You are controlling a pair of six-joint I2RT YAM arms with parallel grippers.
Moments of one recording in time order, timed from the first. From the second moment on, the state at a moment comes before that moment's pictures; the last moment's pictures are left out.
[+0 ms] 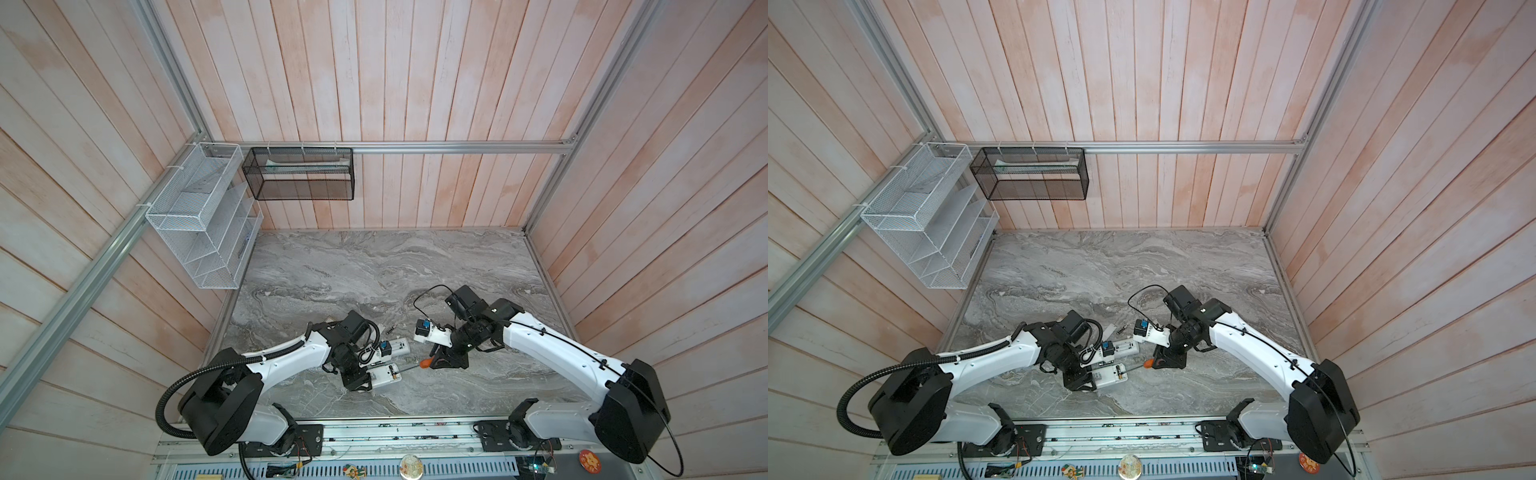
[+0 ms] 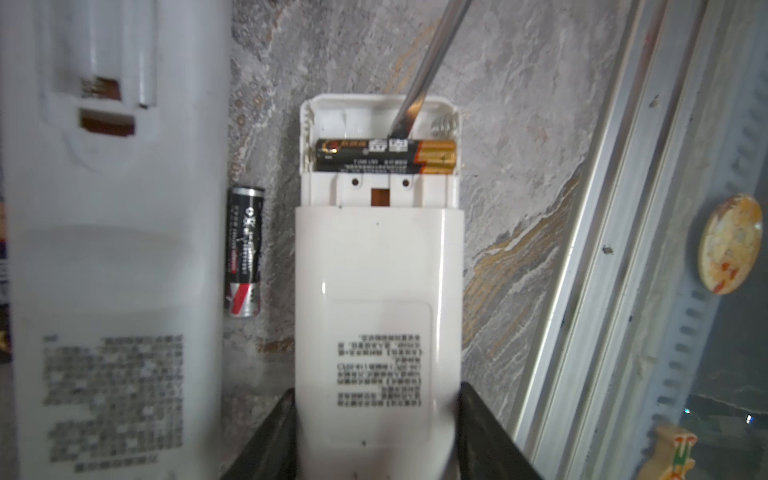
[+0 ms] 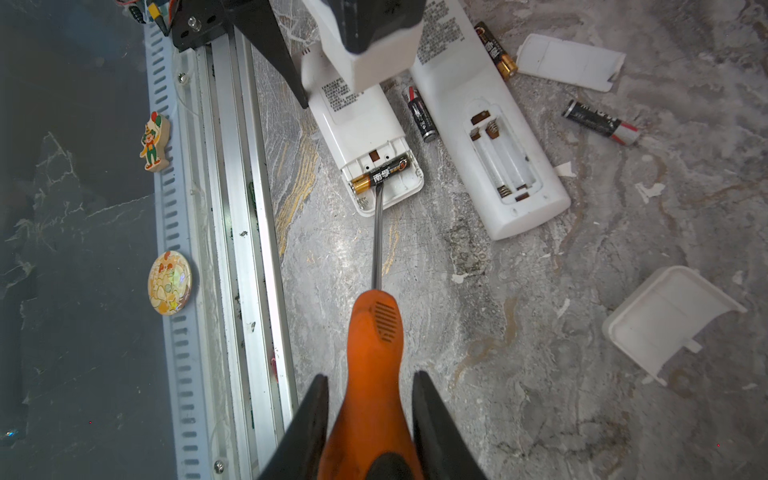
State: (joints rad) left arm -0.71 1.41 0.72 -0.69 0.43 0.49; right arm 0.66 1.30 0.94 -0.95 -0.57 -0.60
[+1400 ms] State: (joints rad) left arm -0.70 1.35 0.71 -0.65 0.39 0.49; right arm 0.62 1.43 1.20 -1.05 -0.65 -0.23
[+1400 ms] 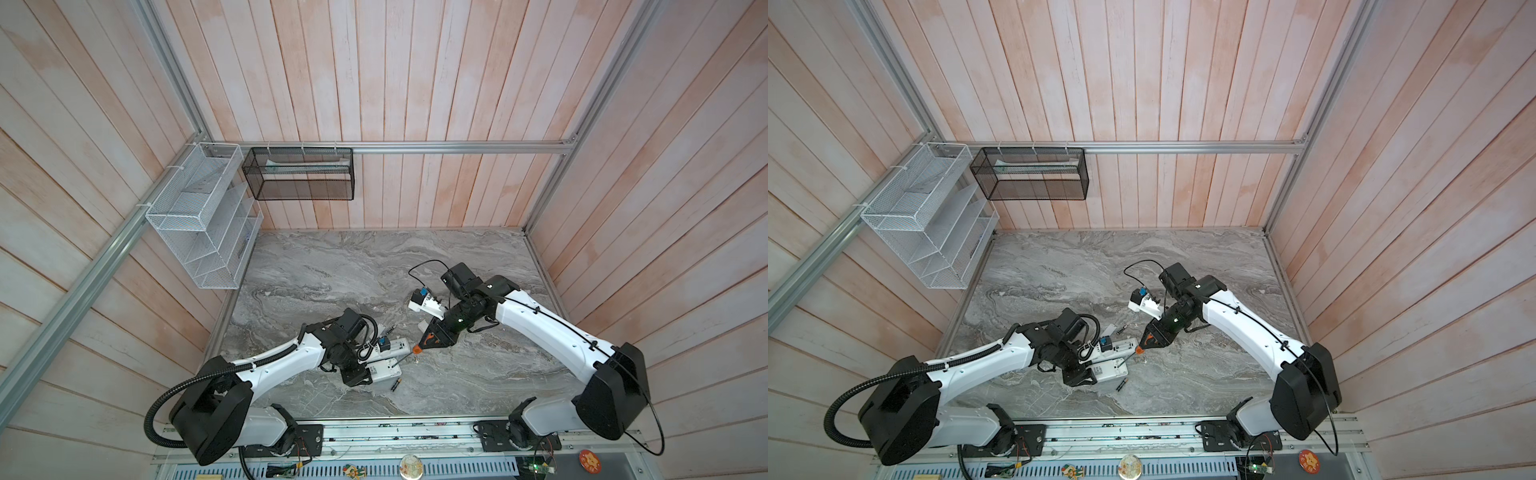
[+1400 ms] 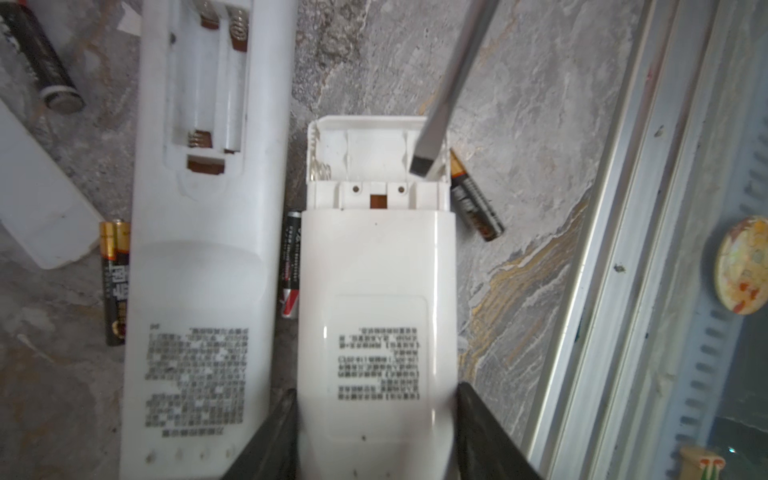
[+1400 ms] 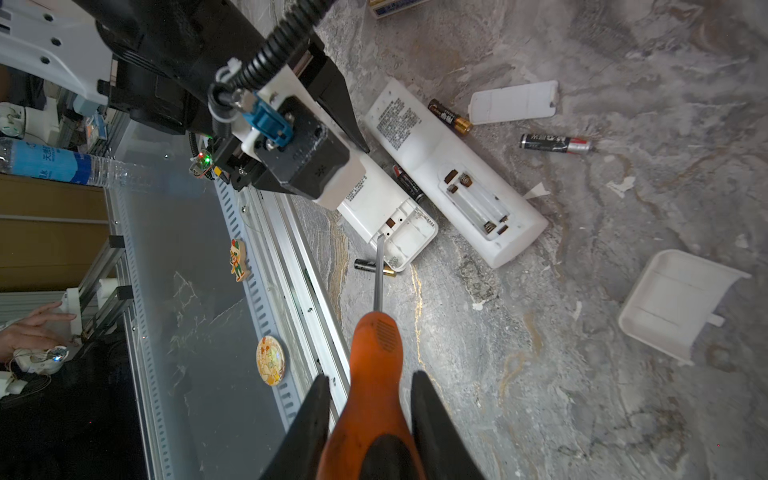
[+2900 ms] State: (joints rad) left arm -0.91 1.32 0.71 -0.64 0.36 0.45; right arm 0.51 0.99 0.90 -0.61 -0.34 0.45
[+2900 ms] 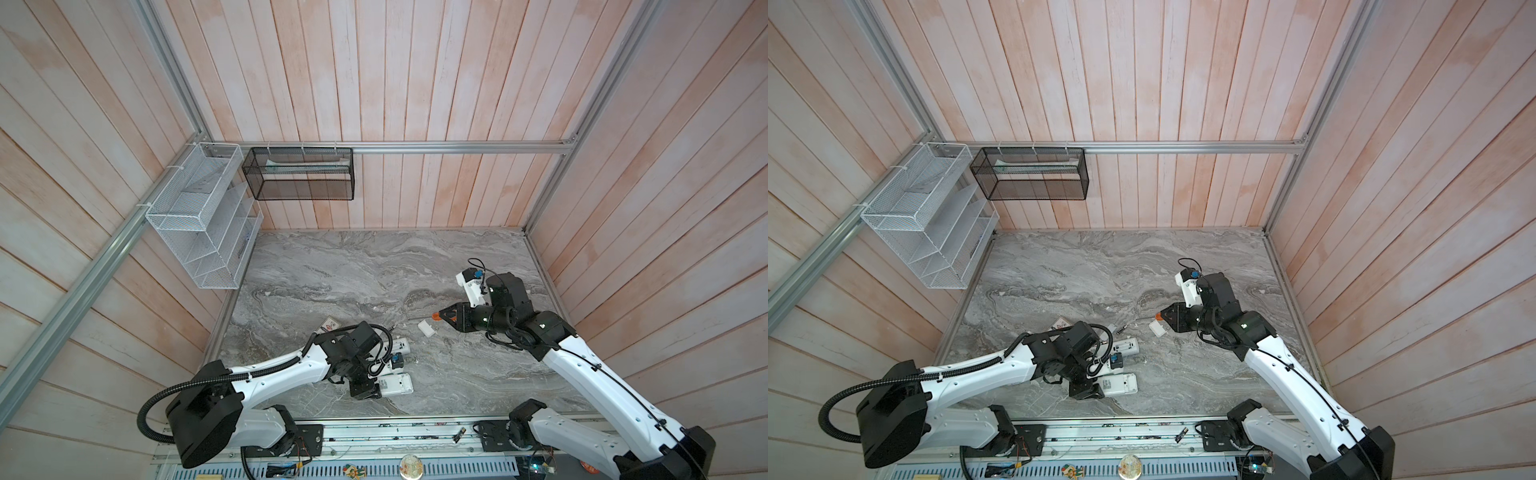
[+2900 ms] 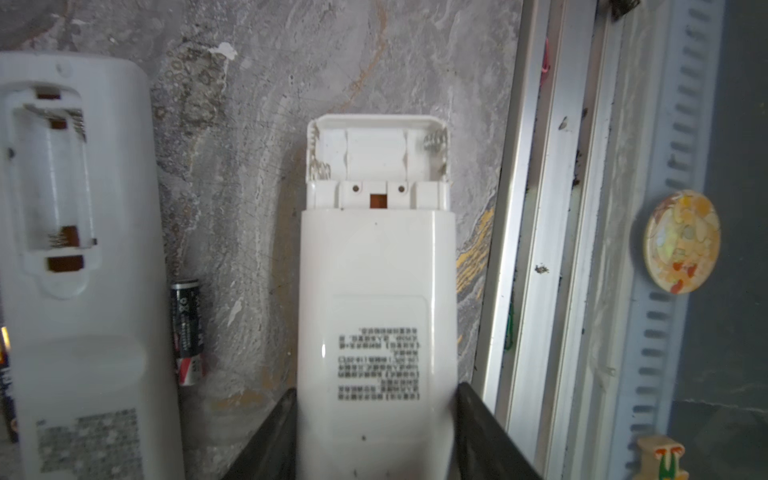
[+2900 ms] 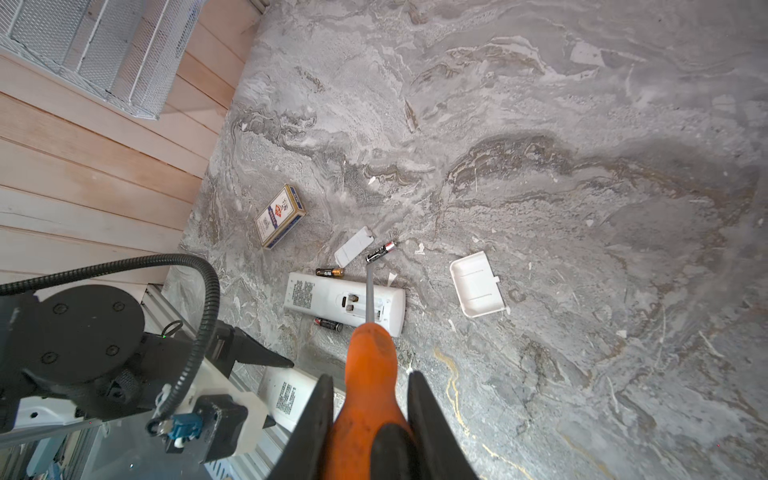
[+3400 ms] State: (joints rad) left arm -0.98 1.42 0.71 -0.56 0.36 0.41; right arm 0.45 0.92 0.83 -0.54 -0.34 0.45
